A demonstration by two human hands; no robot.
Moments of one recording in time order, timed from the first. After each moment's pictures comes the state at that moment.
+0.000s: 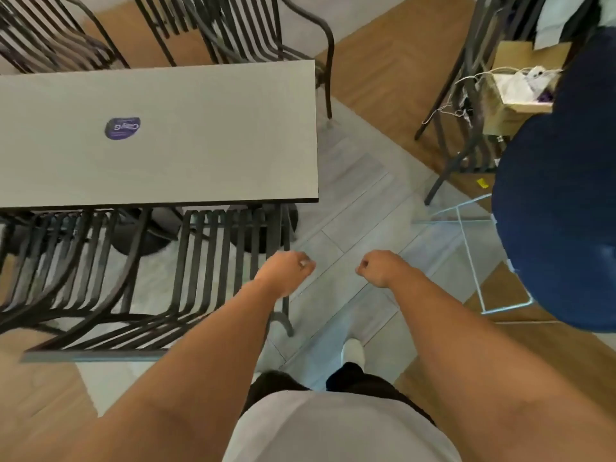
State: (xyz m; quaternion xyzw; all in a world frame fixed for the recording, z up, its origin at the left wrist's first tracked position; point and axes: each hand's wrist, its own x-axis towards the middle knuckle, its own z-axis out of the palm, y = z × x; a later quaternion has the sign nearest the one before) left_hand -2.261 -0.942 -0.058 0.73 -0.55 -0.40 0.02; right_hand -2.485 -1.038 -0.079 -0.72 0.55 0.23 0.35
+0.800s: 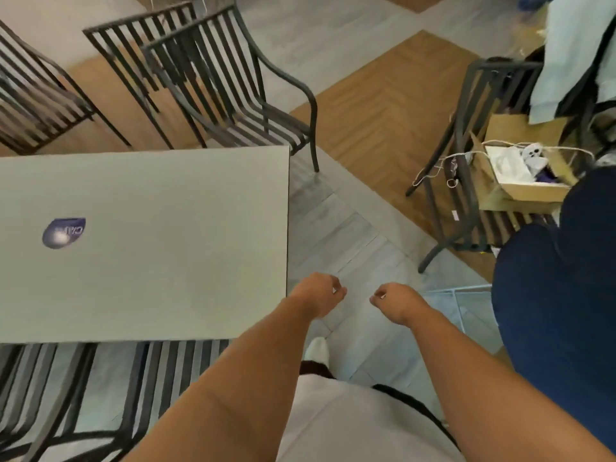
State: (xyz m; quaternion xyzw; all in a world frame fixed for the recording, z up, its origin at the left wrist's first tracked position) left_hand -2.302 -1.301 -0.072 0.70 -0.60 -0.39 -0.04; right_hand -2.505 -1.349 -0.085 -0.68 0.61 0.18 0.37
